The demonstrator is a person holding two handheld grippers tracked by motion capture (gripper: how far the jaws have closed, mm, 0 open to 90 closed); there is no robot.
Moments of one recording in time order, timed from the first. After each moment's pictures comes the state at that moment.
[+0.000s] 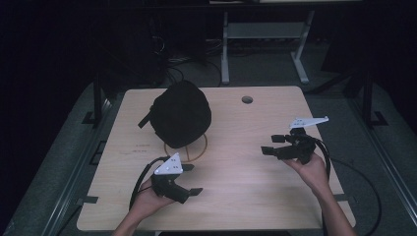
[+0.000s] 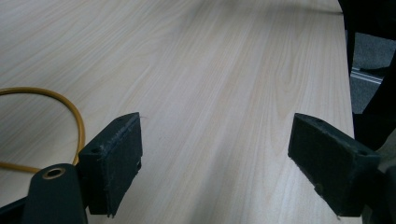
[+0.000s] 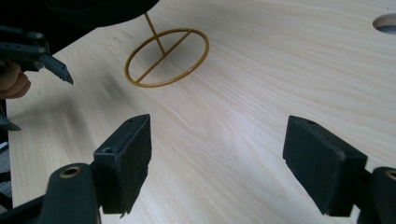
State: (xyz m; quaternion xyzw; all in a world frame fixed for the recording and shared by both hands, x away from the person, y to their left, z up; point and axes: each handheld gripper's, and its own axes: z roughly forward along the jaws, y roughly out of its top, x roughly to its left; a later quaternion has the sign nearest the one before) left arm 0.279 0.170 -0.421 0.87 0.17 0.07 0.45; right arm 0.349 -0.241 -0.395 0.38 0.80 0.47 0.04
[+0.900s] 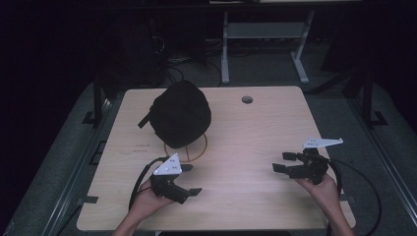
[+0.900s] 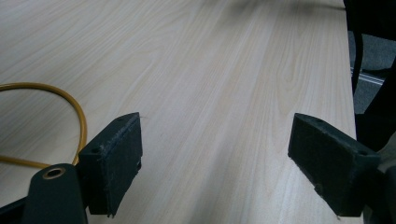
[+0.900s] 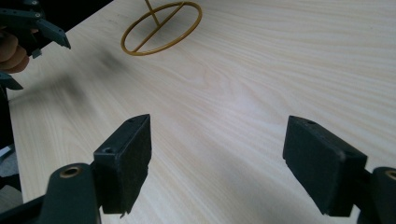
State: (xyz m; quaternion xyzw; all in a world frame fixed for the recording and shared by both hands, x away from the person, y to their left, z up) left arm 0.277 0.172 -0.423 0.87 0.18 0.07 0.45; right arm 0.307 -0.272 -0.430 0.40 0.78 0.48 0.03
